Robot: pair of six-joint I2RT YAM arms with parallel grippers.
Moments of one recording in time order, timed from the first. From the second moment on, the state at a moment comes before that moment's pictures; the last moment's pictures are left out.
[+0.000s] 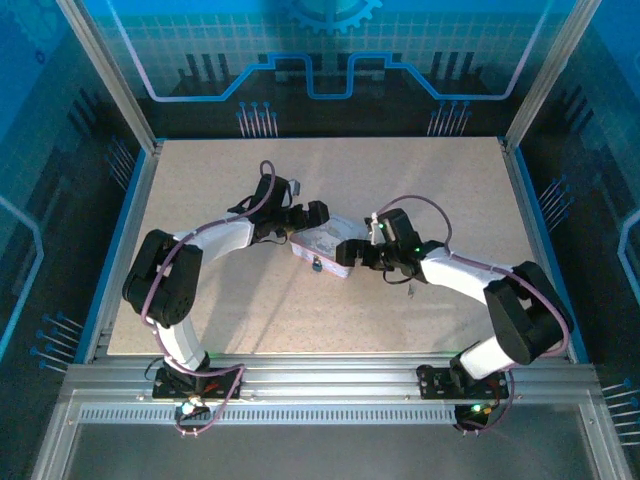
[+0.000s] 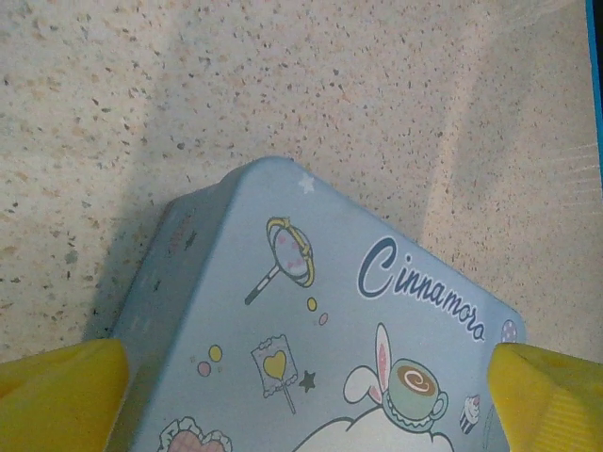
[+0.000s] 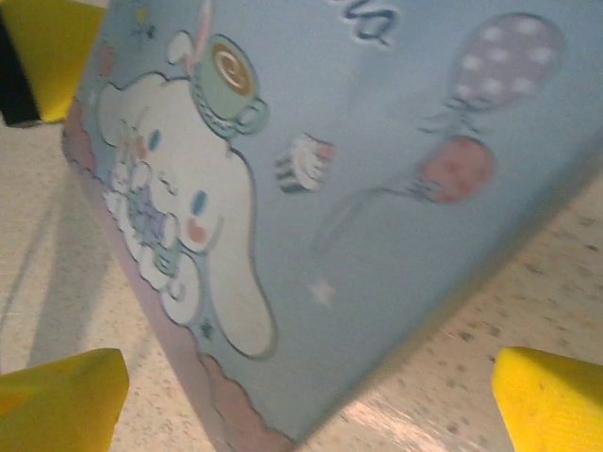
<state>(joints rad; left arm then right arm) -0.39 1.77 1.10 -0.11 0.32 -0.66 0.51 1.49 0.76 -0.12 -0.31 0.58</state>
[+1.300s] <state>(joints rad) -0.42 1.36 0.76 -0.10 0.28 -0.69 0.46 1.46 0.78 -0.77 0.08 0.41</state>
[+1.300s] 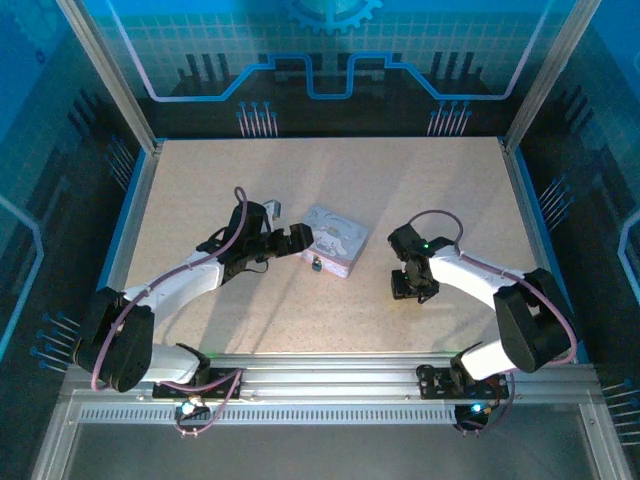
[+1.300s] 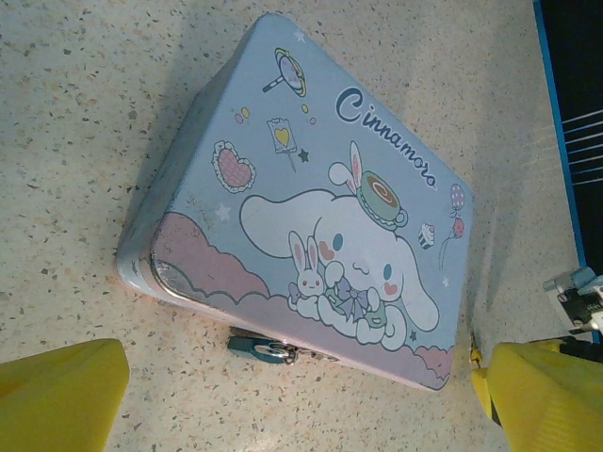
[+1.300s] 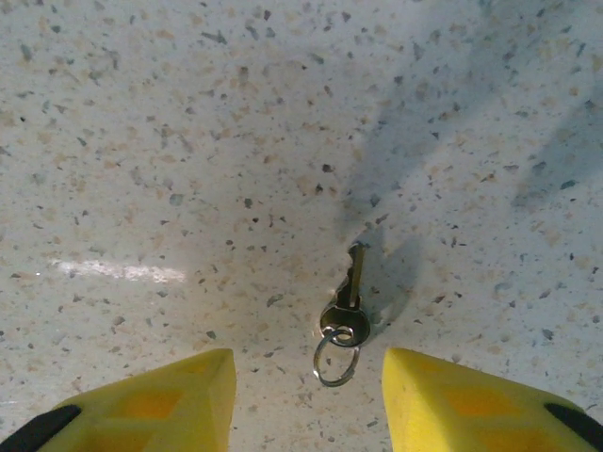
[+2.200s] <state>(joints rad) -0.42 1.36 0.76 -0.10 0.28 -0.69 0.46 1.51 0.78 -0.75 0.08 0.43</state>
